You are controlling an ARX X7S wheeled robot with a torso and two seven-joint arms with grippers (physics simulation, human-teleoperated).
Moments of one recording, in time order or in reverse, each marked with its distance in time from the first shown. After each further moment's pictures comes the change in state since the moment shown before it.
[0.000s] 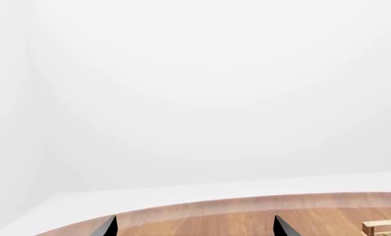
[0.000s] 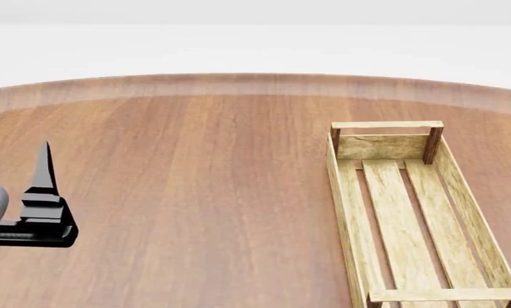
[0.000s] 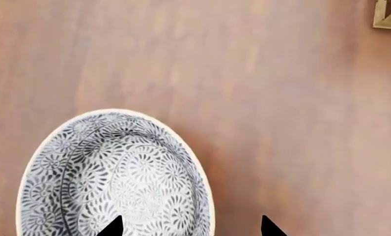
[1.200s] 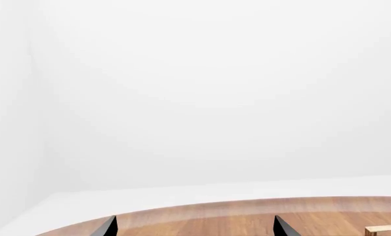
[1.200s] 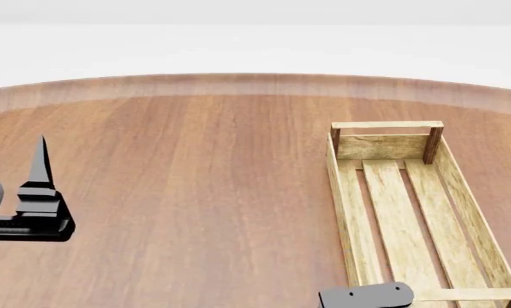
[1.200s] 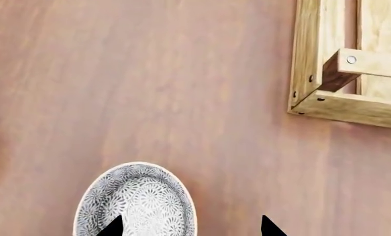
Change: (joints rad) left arm -0.013 0.020 -0.020 0.000 0.018 -0.017 0.022; right arm 0.076 0.024 0.182 -0.190 0.340 0.145 0.403
